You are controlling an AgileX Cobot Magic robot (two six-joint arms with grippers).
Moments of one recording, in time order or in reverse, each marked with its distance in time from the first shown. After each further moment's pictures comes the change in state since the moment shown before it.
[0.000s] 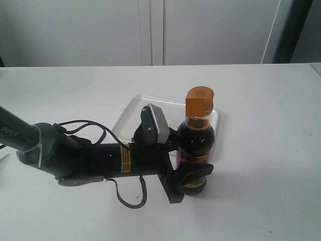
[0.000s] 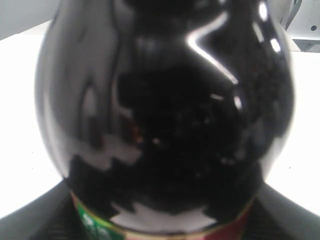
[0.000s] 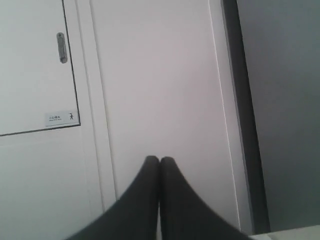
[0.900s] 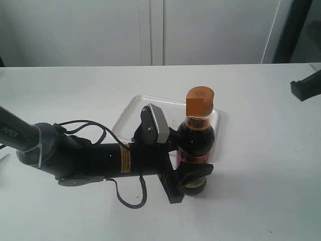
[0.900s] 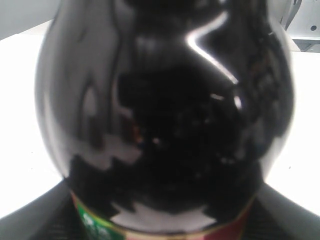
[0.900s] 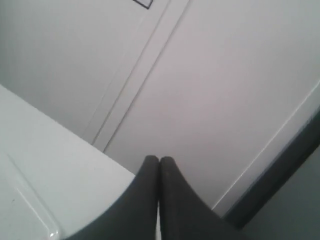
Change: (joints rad) left arm 0.000 0.000 0.000 0.002 0.000 0.000; right arm 0.008 0.782 -0.328 -0.696 -0.188 -0.032
